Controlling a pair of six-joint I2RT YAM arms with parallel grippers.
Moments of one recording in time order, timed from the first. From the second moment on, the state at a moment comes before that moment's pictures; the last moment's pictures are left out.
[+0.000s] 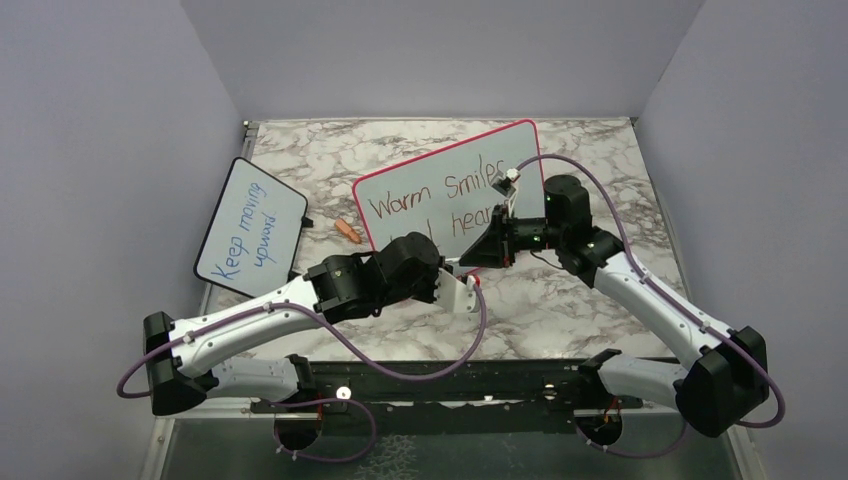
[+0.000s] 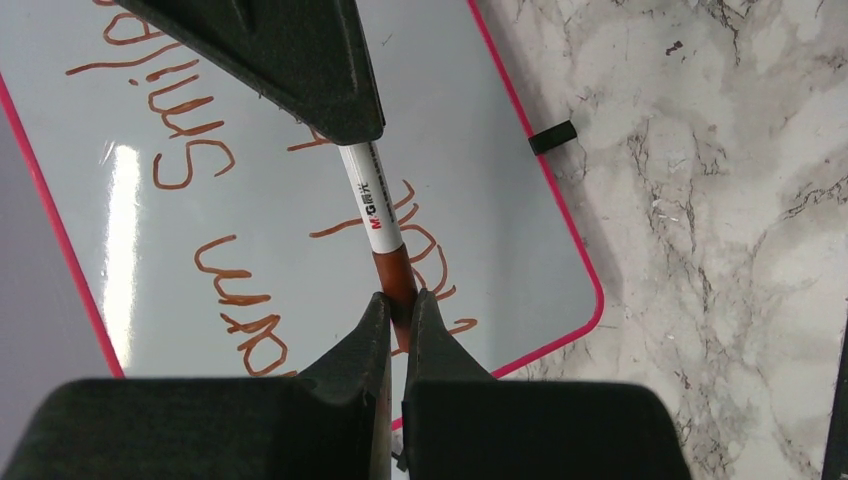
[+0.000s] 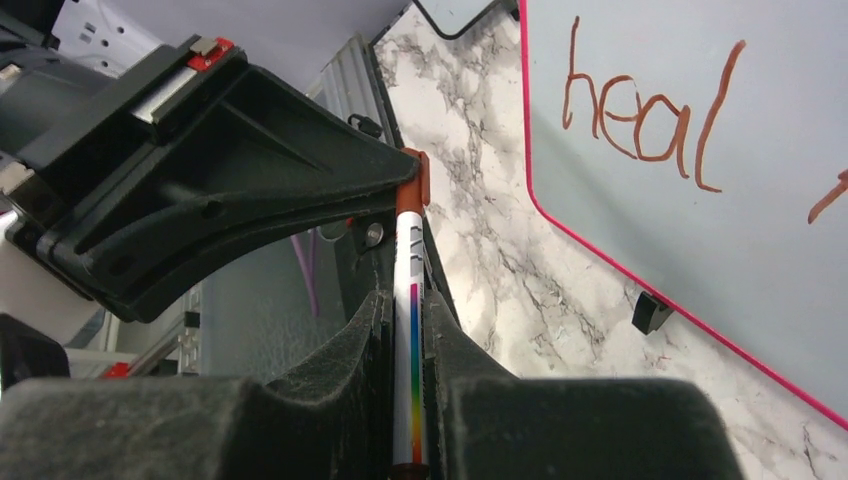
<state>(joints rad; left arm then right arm) -1.16 1.15 1.14 -0.69 -0.18 0.83 0.50 1.17 0.88 -0.09 -0.93 0.37</state>
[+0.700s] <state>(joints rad) -1.22 0.89 0.85 -0.27 -0.27 0.69 0.52 1.06 0.66 -0.14 -0.62 0.29</state>
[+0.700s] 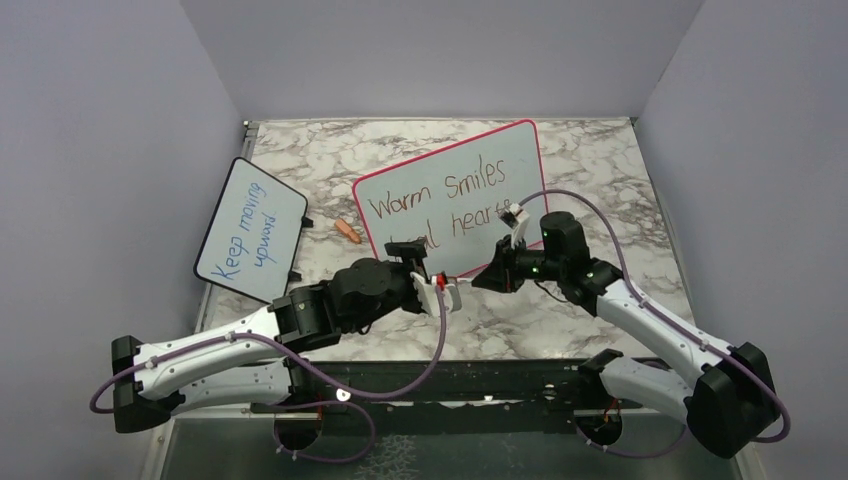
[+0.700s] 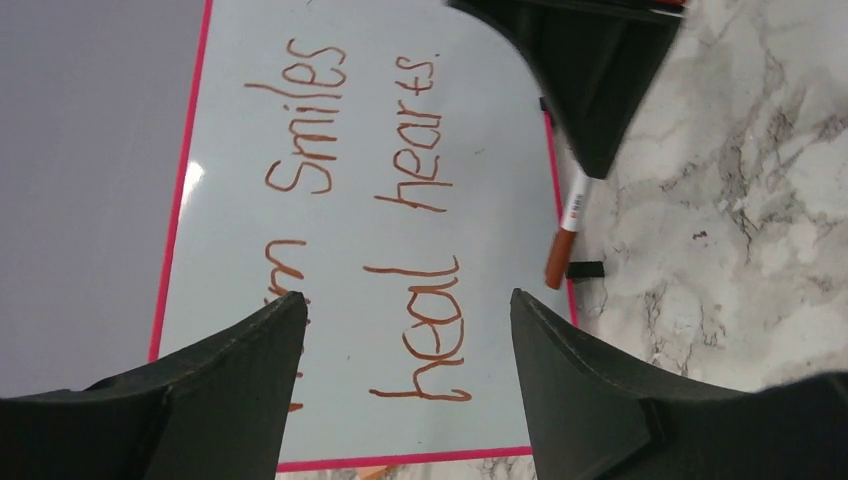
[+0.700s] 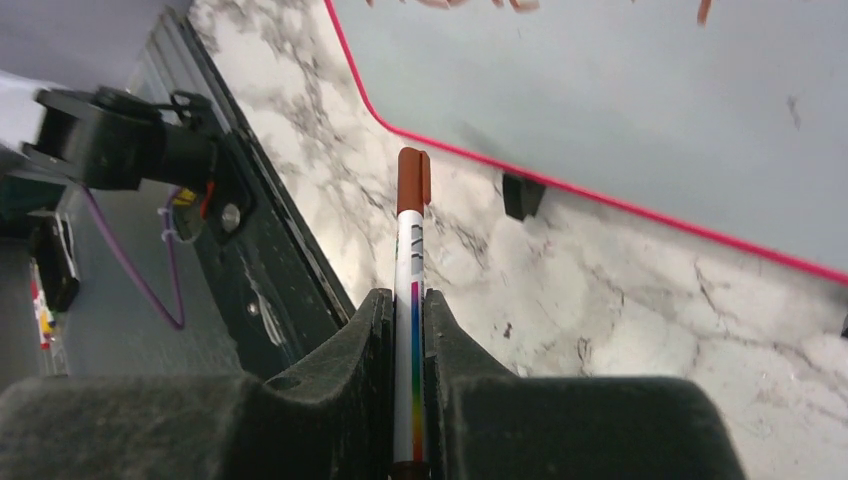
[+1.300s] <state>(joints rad) -0.70 0.77 0.86 -0.10 -0.33 0.08 0.52 1.11 0.34 0.11 -0.60 0.38</state>
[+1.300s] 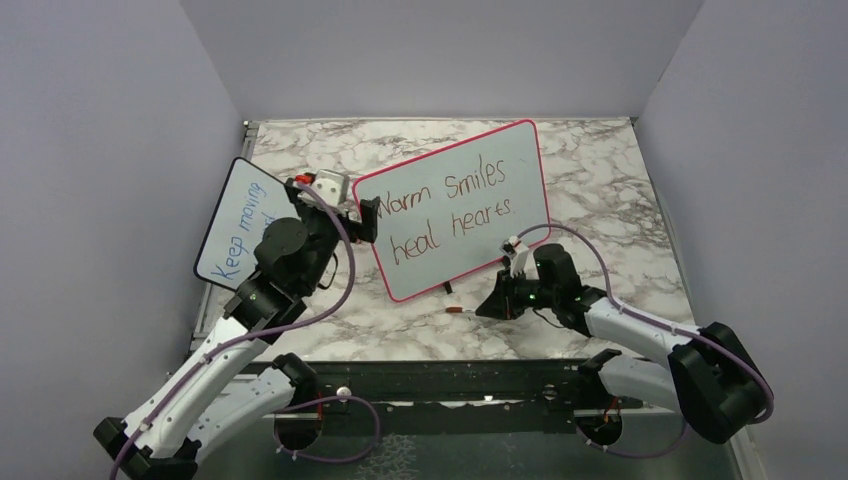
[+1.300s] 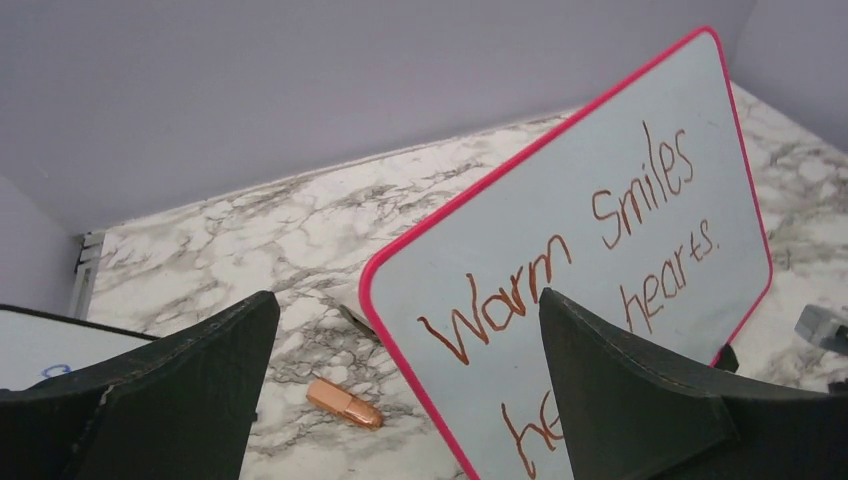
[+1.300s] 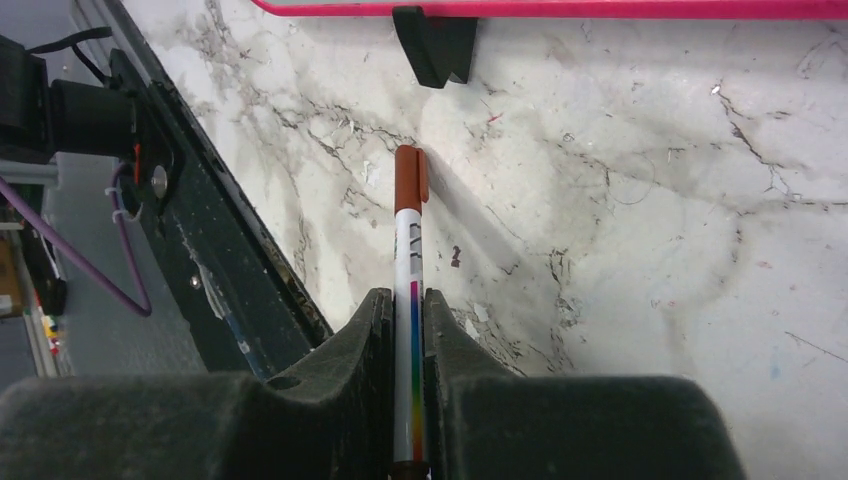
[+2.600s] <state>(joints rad) -0.52 0.23 0.65 -0.26 -0.57 -0.23 0.52 0.49 0.63 -0.37 0.20 0.40</state>
